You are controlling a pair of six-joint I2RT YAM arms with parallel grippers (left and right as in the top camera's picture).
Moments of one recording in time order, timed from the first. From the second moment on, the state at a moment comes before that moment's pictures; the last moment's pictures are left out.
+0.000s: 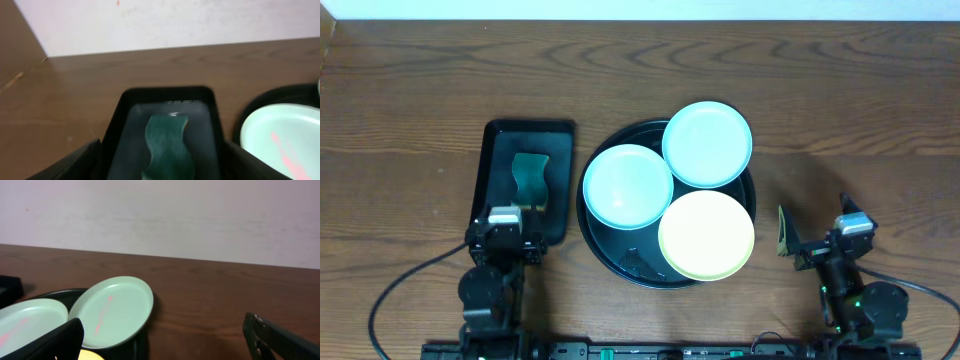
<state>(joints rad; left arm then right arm) 0.05 0.20 0.13 -0.14 -0.01 0.10 -0.03 0.12 0.14 -0.08 -0.24 -0.01</state>
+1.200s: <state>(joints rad) 0.05 1.42 1.55 -1.27 0.29 0.02 -0.03 1.54 1.47 -1.00 -0.58 0.02</state>
